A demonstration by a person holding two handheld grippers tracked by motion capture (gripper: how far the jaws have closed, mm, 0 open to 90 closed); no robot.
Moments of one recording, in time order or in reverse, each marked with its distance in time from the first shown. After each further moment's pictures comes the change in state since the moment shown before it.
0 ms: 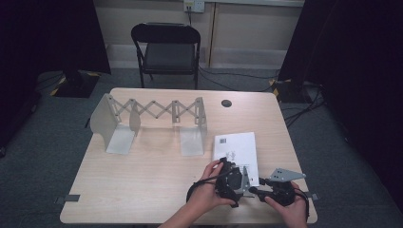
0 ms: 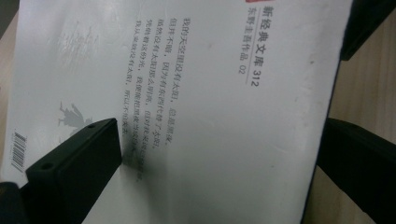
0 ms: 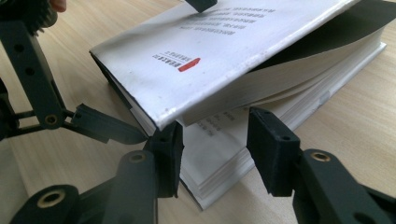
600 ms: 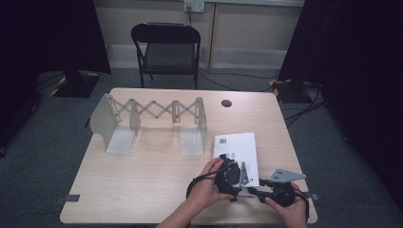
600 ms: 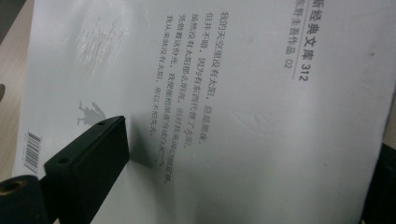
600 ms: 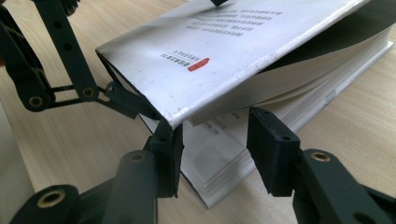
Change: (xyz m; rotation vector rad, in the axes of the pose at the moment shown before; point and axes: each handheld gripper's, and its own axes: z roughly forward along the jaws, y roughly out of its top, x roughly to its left) left arm 0.012 -0.001 0.003 0.009 -0.005 0.024; right arm 0.001 -0.002 0.000 -0.002 0.012 0.003
